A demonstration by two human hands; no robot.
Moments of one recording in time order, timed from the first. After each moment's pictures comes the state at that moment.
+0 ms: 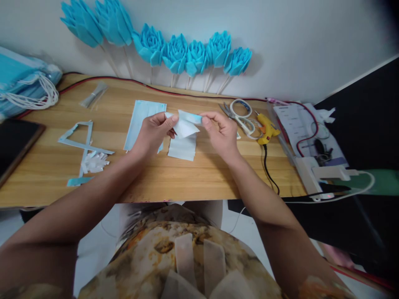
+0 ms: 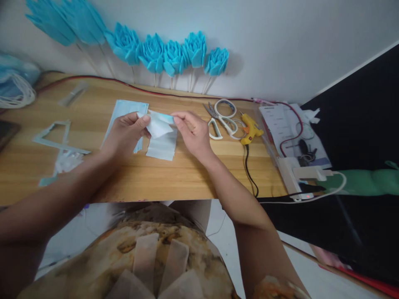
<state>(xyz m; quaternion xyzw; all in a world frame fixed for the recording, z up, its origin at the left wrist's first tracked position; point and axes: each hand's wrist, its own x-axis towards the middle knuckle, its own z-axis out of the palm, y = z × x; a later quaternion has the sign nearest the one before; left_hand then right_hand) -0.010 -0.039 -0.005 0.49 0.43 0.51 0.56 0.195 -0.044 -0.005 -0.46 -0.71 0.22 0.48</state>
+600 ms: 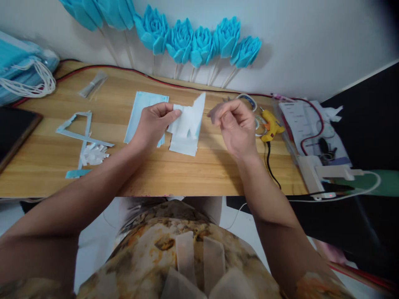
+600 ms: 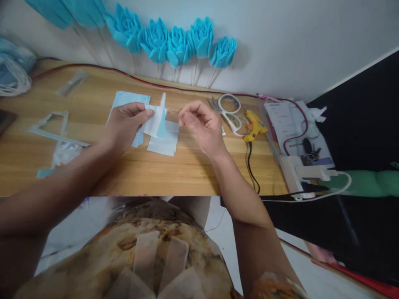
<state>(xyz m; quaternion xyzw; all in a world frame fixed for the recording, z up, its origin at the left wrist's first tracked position) -0.012 -0.031 -0.017 0.47 0.45 0.54 0.54 0.201 -0.050 0.006 -0.41 -0.65 0.36 0.54</state>
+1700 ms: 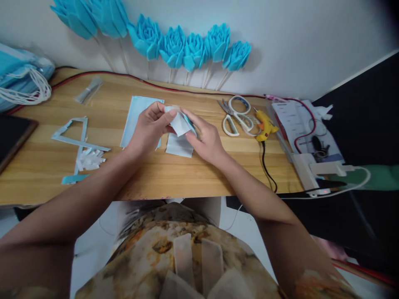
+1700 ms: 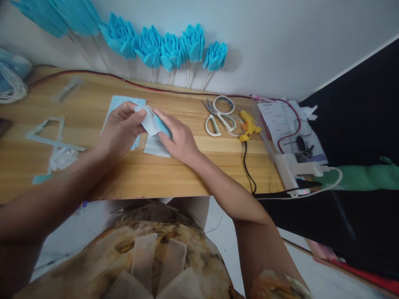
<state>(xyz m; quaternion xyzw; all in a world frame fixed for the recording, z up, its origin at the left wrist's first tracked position) -0.007 -0.040 0.000 0.41 0.36 0.56 0.62 0.176 -0.056 -0.012 -0.43 -0.78 0.26 0.36</state>
